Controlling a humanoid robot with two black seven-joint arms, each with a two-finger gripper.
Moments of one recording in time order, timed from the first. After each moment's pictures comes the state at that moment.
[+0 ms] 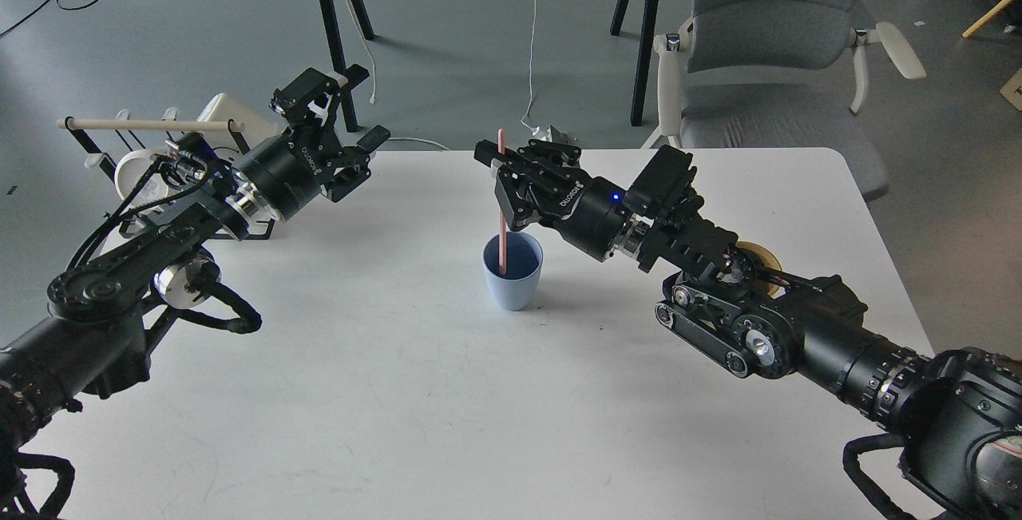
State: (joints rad) left arm -0.70 0.37 -0.66 -0.77 0.60 -0.49 -0.49; right arm 0.80 -0.04 0.44 0.75 -1.95 -0.49 0.49
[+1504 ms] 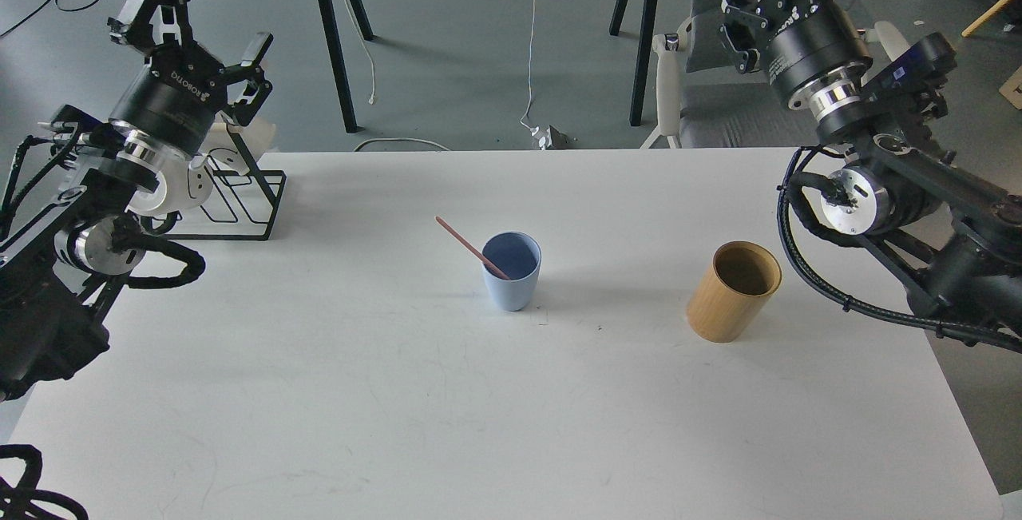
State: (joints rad) left arm -0.68 0.45 -0.92 -0.79 0.31 -0.49 -0.49; right arm 0.82 -0.50 0.62 1.24 -0.21 -0.04 0.49
